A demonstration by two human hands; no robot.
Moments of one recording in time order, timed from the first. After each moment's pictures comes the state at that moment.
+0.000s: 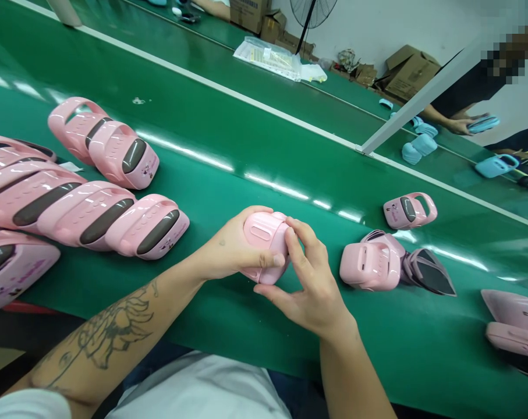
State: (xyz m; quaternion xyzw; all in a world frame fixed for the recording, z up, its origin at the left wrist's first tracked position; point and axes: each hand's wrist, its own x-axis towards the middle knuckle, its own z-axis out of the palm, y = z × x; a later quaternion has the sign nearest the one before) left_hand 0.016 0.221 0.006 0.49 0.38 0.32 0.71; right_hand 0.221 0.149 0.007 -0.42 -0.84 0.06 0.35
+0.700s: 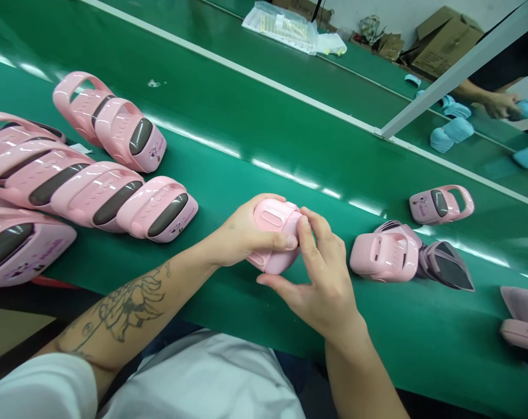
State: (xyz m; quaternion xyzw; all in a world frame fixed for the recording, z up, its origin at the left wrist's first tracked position) left_hand 0.024 0.218 0.008 0.41 0.35 0.35 0.77; right_hand 0.208 0.133 0.012 -0.48 -0.81 -0.01 0.33
